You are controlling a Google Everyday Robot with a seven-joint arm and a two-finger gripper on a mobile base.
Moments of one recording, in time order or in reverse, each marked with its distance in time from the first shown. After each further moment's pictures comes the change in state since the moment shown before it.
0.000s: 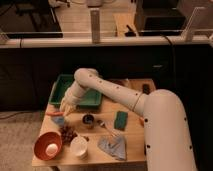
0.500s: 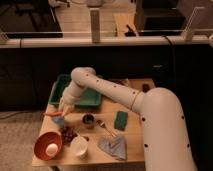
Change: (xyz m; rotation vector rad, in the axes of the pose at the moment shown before) arm -0.006 -0.003 0.003 -0.008 0.034 -0.006
